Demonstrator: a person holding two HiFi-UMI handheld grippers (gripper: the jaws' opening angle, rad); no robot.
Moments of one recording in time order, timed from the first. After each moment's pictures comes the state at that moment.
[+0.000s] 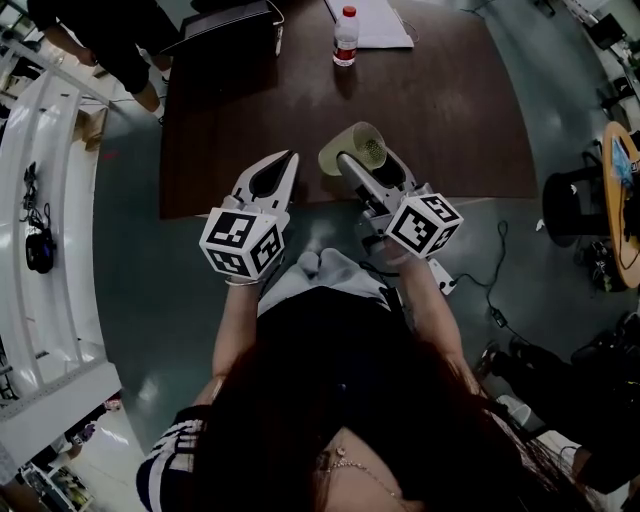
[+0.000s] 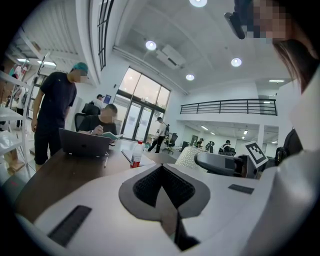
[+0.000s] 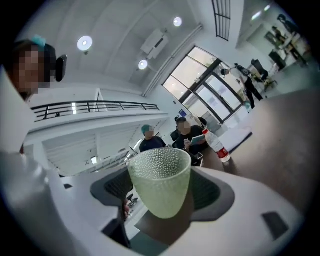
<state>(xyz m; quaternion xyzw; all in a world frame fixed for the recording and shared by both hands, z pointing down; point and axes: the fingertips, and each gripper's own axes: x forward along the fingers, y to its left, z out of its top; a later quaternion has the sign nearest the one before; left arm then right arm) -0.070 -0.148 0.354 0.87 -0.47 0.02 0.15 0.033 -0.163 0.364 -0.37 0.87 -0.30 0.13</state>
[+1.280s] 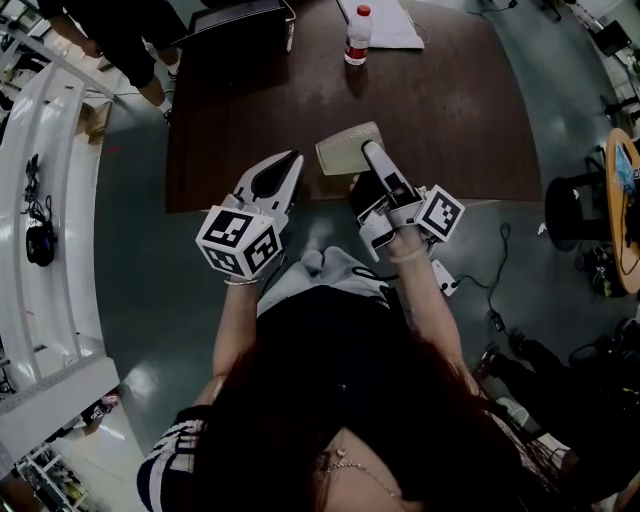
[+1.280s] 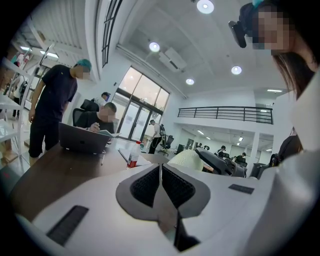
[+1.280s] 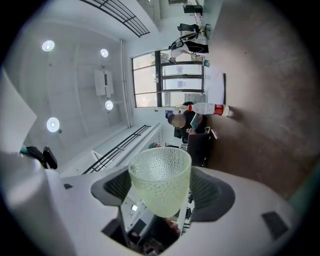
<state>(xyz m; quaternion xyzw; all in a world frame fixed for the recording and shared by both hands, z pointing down) -0.087 -0.137 0.355 0.88 -0.45 0.00 0.17 0.025 -0.165 0.375 -0.23 0.74 -0.54 0.33</state>
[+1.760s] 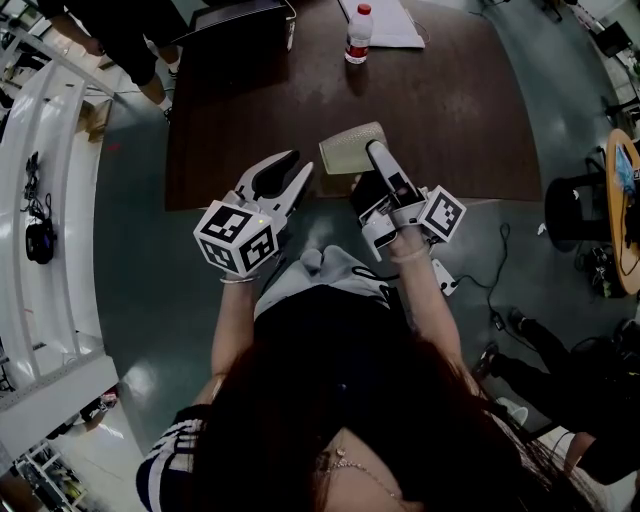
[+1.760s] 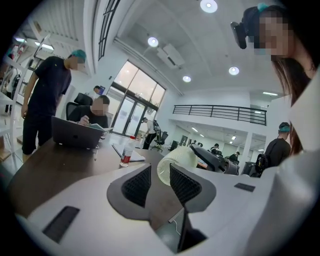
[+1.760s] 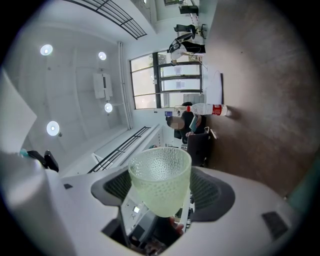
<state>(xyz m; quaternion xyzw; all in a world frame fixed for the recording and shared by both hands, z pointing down) -0.081 -0.131 0.361 0.89 -0.41 0.01 0.19 0.027 -0.164 0.377 -0.23 0.73 -0.55 0.34</state>
